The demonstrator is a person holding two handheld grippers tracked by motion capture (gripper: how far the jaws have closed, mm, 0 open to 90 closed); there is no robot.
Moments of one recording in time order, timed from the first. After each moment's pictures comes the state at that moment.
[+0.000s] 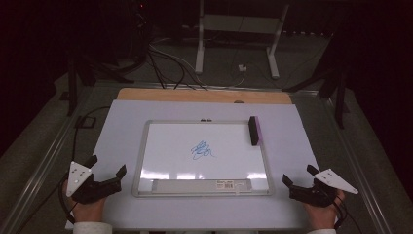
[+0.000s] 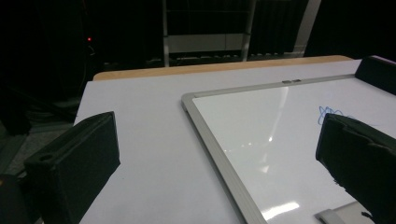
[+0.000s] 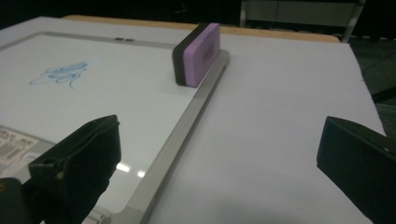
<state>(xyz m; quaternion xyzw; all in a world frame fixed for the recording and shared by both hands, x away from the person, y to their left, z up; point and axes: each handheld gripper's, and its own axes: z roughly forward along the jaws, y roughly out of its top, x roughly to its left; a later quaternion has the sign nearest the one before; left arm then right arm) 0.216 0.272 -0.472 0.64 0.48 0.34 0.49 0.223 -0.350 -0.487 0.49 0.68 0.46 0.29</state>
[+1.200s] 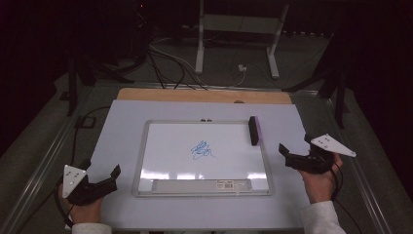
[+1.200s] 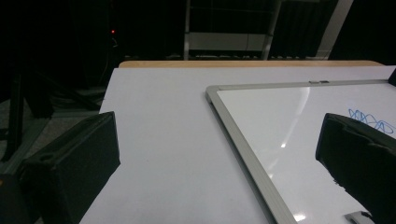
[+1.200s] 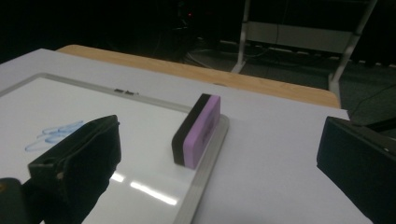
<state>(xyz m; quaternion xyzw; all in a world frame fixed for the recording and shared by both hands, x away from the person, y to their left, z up) 0.214 0.283 -0.483 0.61 0.52 0.35 0.48 0.284 -0.326 -0.415 0.47 0.69 0.46 0.31</state>
